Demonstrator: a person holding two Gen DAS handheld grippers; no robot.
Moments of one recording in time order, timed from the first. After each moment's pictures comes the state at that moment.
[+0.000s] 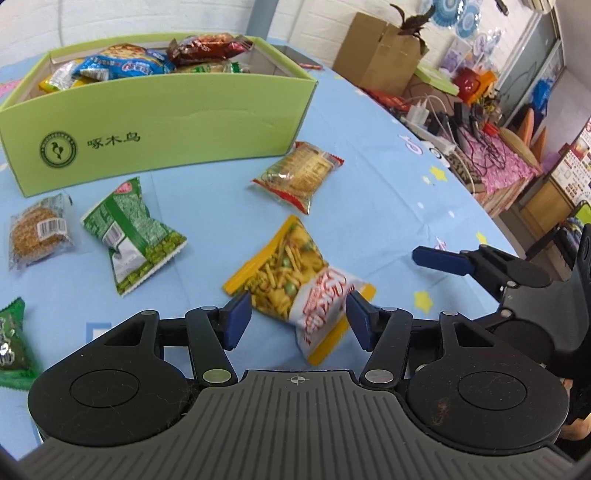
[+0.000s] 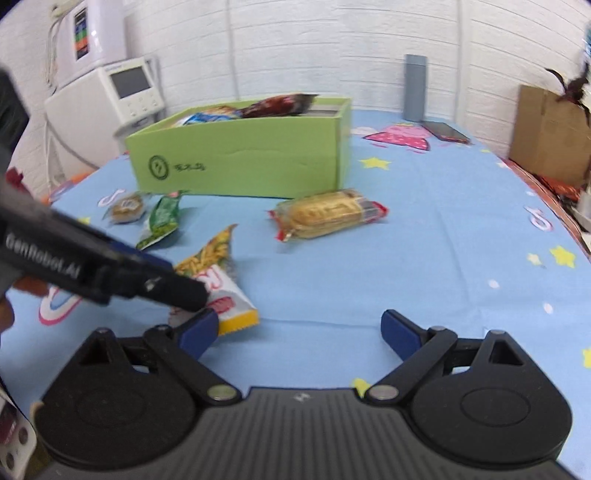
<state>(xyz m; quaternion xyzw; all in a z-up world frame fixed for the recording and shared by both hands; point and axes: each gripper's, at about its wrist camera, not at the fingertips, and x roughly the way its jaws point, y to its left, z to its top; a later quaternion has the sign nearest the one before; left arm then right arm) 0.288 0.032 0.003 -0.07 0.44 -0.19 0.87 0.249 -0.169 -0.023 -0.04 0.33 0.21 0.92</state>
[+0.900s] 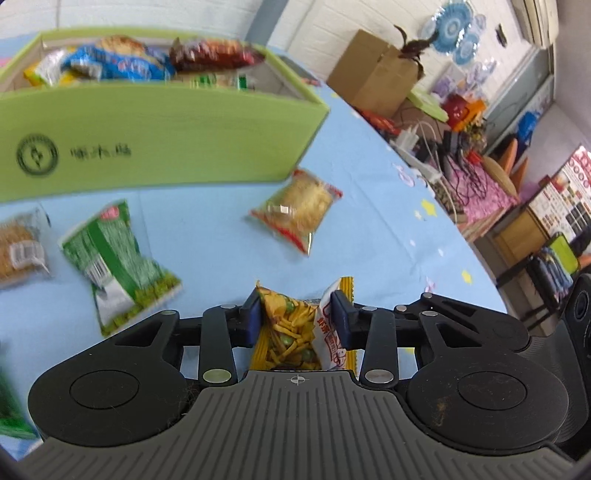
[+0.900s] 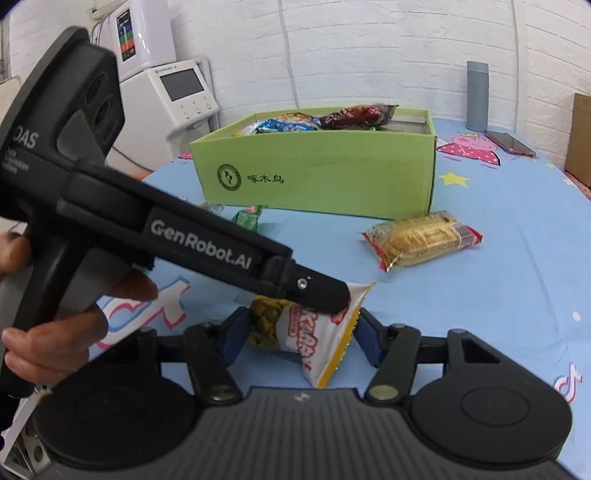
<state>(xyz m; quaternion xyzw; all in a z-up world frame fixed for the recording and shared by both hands) 0.328 0.047 0.007 -0.14 0.43 -0.22 0.86 0.260 -0.116 -0.012 -0.04 0.33 0.30 0.90</state>
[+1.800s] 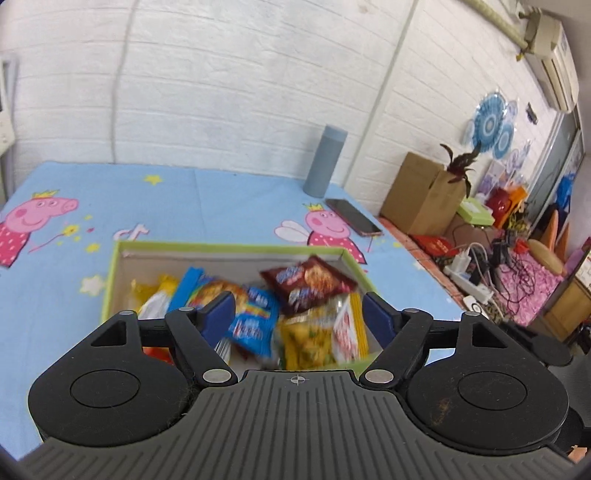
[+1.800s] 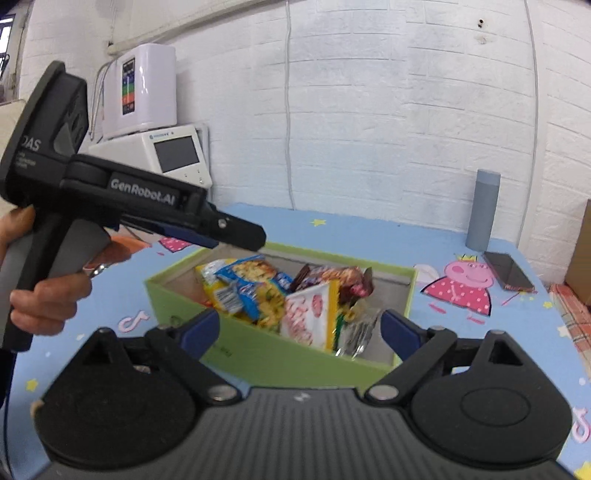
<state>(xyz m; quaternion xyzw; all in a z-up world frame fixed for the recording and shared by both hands) 0.389 0.126 0.100 -0.12 0.29 -0.12 0.94 0.362 -0.118 0.066 -0.06 0.22 0.32 0.92</state>
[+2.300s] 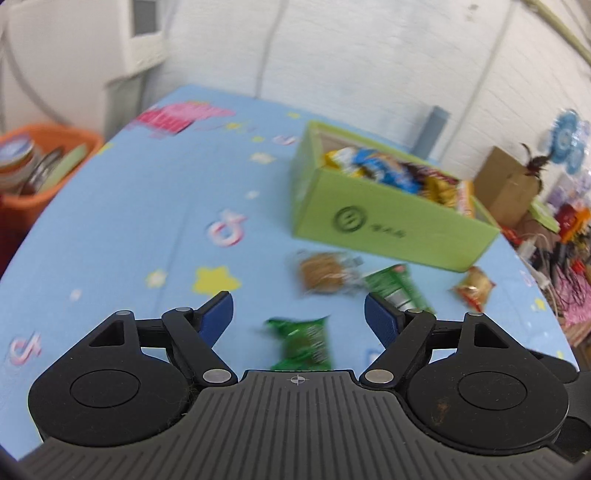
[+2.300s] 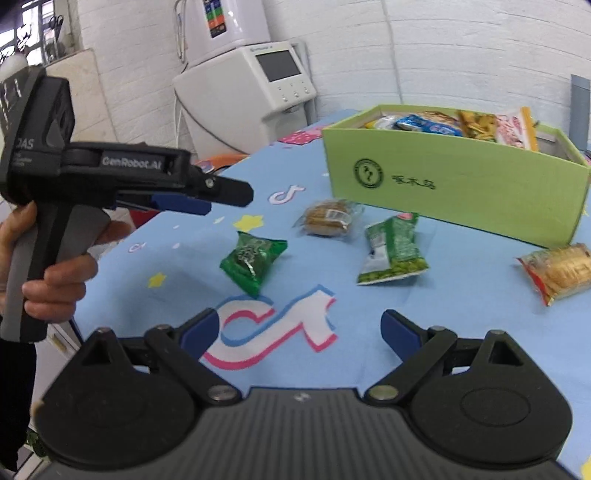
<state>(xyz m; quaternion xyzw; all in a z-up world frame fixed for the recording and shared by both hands) 0.222 0.217 0.018 -0.19 0.34 0.03 0.92 0.237 -0.039 -0.004 -0.05 0.33 0.43 0.84</state>
